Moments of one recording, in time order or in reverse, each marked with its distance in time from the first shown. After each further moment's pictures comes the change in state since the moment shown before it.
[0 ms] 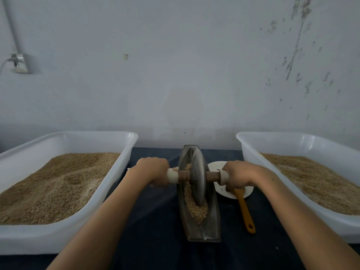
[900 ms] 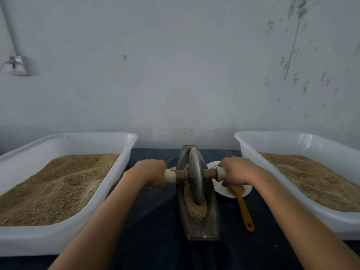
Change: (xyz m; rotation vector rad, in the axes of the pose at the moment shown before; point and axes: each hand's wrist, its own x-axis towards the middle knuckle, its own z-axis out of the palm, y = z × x) left_hand 0.001 -0.005 0.004 -0.110 -0.036 0.007; right_hand -0.001 -0.004 0.000 -0.119 0.159 -0.052
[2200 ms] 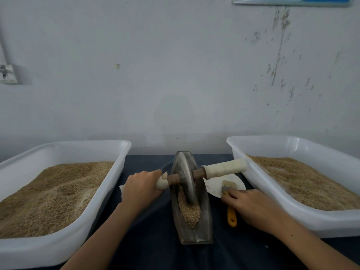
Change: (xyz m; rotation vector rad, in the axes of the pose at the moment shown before) left_hand -0.015 -0.009 0.047 0.010 0.663 0.121; right_hand -0.064 0.044 0.073 -0.281 0.442 -0.415
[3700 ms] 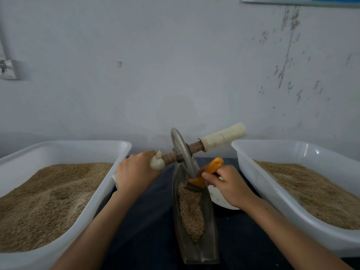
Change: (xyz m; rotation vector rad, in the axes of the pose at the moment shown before) left_hand 0.031 0.002 -0.035 -0.093 0.192 -0.285; right_hand 0.089 -0.008 -0.010 1.031 0.378 0.198
